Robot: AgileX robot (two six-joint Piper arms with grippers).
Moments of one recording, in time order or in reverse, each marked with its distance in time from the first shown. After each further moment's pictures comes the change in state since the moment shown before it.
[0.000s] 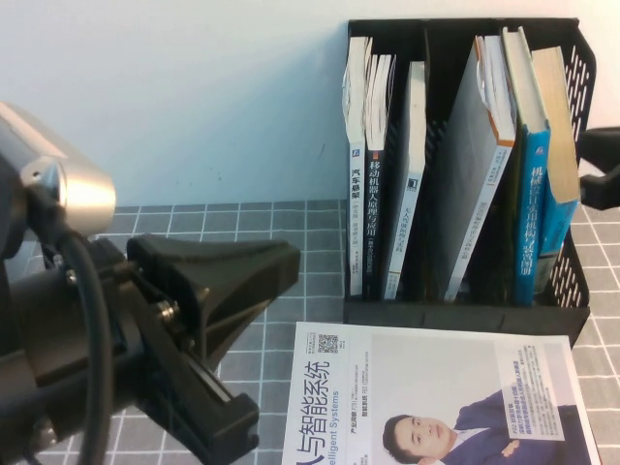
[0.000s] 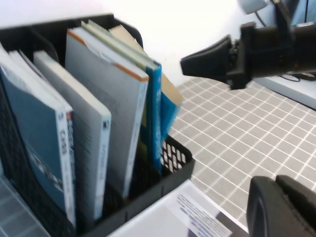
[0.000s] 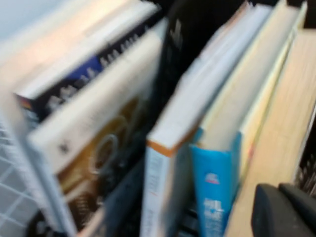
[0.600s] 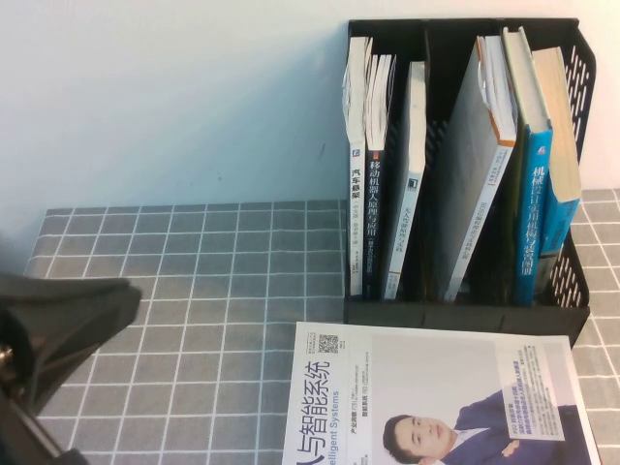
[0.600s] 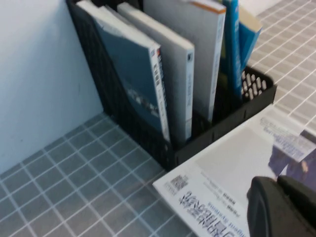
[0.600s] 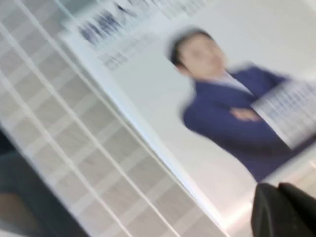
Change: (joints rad) right arm 0.000 -0.260 0.006 -0.550 0.981 0.390; left arm 0.000 -0.138 -0.069 0.229 0.428 0.004
